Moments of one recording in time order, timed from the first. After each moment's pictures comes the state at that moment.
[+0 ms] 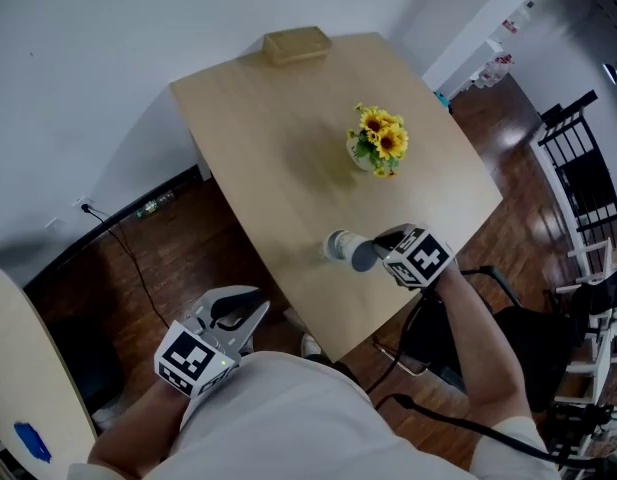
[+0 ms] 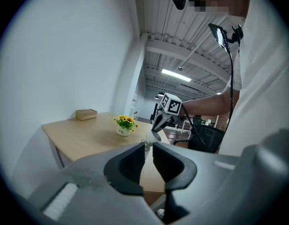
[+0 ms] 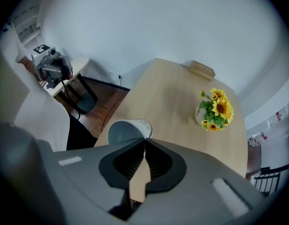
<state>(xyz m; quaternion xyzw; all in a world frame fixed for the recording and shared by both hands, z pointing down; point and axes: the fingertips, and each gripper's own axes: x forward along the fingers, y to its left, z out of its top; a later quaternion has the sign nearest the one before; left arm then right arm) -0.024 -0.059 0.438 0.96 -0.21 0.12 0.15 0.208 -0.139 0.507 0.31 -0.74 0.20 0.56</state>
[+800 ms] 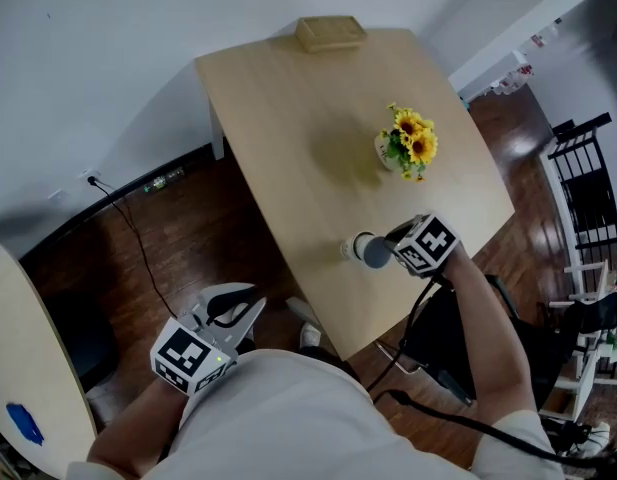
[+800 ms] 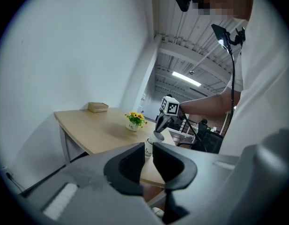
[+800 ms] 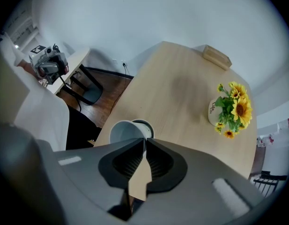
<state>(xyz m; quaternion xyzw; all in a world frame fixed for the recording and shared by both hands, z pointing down) -0.078 -0.069 0.459 0.94 -0.25 0.11 0.21 0.194 -0.161 0.541 0.24 -0.70 0.24 0.62</state>
